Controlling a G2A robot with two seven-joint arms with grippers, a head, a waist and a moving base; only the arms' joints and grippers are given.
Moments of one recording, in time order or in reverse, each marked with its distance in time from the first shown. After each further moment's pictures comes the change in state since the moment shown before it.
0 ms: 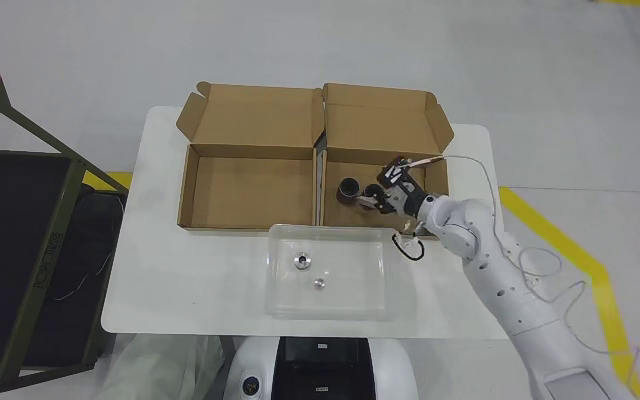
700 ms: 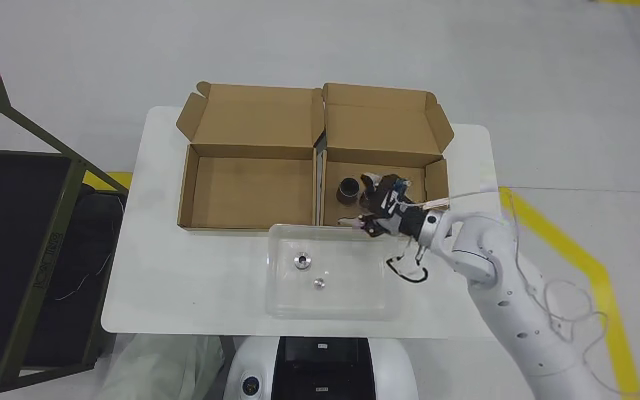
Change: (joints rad) left arm 0.000 0.000 0.000 0.000 0.000 0.000 0.000; right arm -0.179 0.040 0.070 -0.424 0.006 -0.144 0.060
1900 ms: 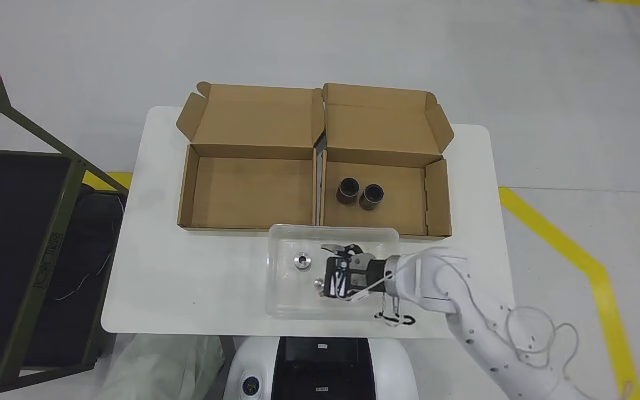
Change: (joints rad) left arm 0.000 0.000 0.000 0.000 0.000 0.000 0.000; right arm -0.058 0.016 -0.205 -0.058 -0.271 -0.164 0.083
